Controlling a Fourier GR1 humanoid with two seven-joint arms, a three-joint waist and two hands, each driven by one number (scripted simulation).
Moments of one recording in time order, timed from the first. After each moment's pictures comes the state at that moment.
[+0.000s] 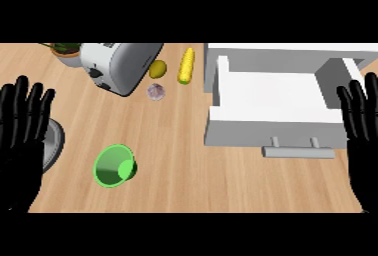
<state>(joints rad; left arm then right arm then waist) -0.01 0.08 0.02 -2.10 -0.01 0.00 0.00 -0.03 -0.10 0.00 -2.10 -0.03 -0.04 0.01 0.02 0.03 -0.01</state>
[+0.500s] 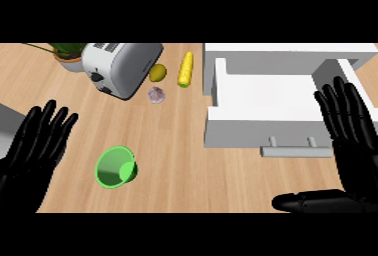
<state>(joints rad) 0.11 0.14 0.04 -2.05 0.31 -0.24 0.02 -0.03 -0.14 0.03 -2.06 -0.04 0.04 0.05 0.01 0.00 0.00</state>
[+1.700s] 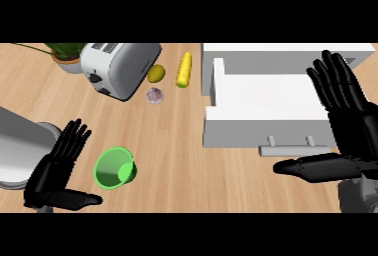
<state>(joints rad) 0.04 0.18 0.17 -1.37 0.18 -0.39 -0.30 -0.21 -0.17 -0.05 -1.90 -0.08 0.13 0.09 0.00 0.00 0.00</state>
